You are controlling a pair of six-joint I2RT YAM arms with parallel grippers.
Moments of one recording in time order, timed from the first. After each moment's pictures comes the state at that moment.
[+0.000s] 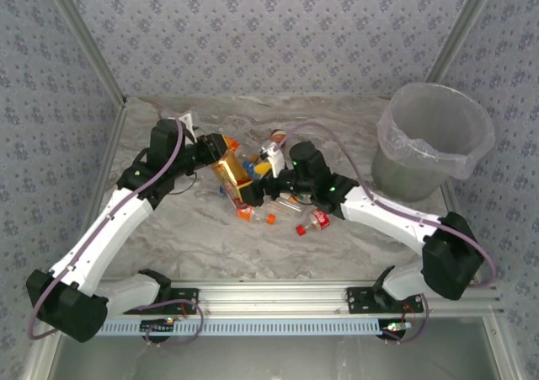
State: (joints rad) left arm -0.45 1.13 1.10 -0.45 0.13 -0.73; right arm 0.81 1.42 0.99 0.06 -0.41 0.24
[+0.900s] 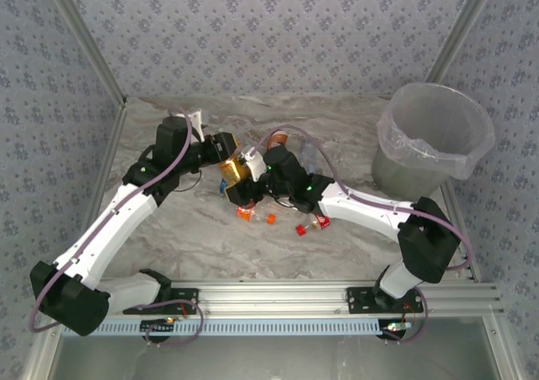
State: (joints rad) left arm -0.47 1.17 1.12 -0.43 0.18 -0.68; right arm 0.90 1.56 1.09 0.01 -0.28 0.23
